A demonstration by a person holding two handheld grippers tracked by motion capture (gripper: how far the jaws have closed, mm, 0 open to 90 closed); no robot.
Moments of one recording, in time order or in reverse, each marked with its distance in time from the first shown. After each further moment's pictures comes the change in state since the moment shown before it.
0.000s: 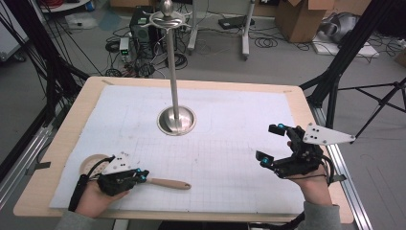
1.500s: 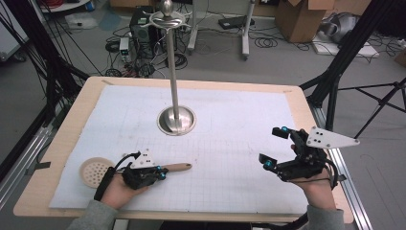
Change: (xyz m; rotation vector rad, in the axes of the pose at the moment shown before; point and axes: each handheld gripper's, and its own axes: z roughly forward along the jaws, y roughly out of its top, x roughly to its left) left arm -0.004 0.019 0.052 0.038 -0.034 0.045; right arm 0.002 -0.004 -0.008 0.010 -0.020 -0.003
